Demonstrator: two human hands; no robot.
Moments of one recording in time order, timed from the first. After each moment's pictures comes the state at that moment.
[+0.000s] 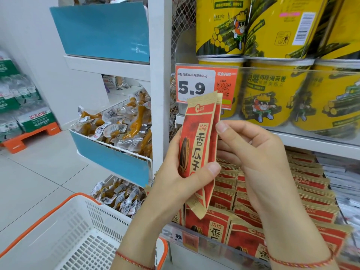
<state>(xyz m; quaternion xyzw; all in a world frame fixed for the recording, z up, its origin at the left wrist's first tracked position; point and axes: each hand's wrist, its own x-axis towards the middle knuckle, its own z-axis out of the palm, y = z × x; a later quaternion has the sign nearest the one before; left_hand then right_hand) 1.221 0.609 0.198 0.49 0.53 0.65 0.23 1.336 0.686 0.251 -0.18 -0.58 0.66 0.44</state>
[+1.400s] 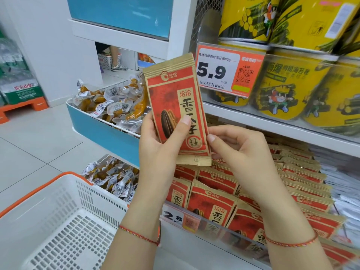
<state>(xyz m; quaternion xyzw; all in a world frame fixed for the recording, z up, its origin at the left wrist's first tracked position) 1.207 0.606 0.197 0.28 0.48 0.82 0.15 1.322 0.686 0.224 -0.19 -0.81 0.43 0.36</state>
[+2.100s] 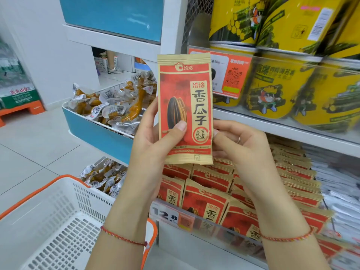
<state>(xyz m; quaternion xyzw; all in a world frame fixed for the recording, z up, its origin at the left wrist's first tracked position) 1.207 0.594 0.209 0.36 0.43 0.79 0.24 1.327 0.690 0.228 -0.18 -0.70 0.57 0.39</state>
